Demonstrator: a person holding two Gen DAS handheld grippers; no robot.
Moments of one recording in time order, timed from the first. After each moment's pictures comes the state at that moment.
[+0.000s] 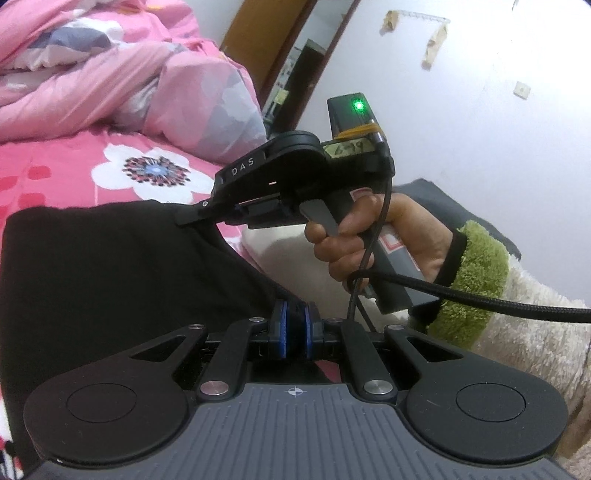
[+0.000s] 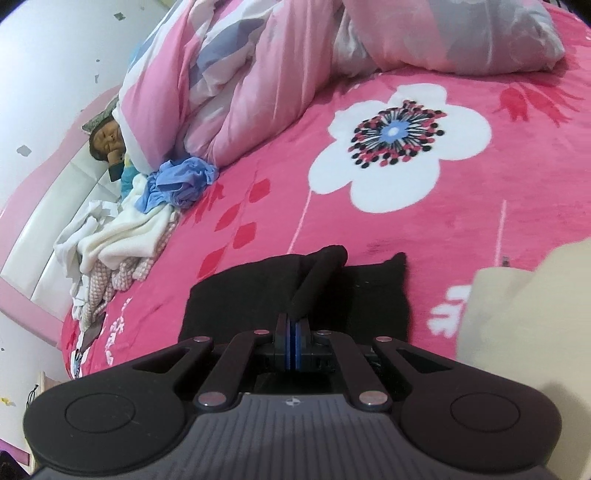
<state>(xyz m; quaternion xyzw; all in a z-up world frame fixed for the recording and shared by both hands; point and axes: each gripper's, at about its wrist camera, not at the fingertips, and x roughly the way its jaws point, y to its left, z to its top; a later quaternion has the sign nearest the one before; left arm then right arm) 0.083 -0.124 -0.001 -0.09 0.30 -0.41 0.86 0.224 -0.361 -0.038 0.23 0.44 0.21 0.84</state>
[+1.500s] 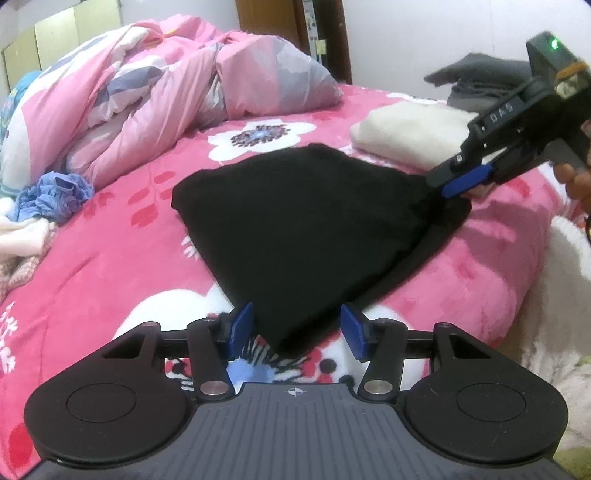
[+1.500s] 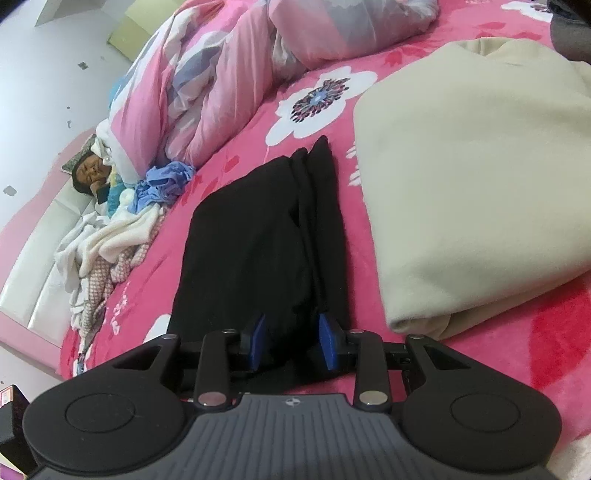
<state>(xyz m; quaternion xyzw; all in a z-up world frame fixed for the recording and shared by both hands) 0.003 -0.065 -0.032 0.17 0.30 -0.26 0.90 0.029 -0.366 -0.050 0.29 0.41 0.12 0.85</state>
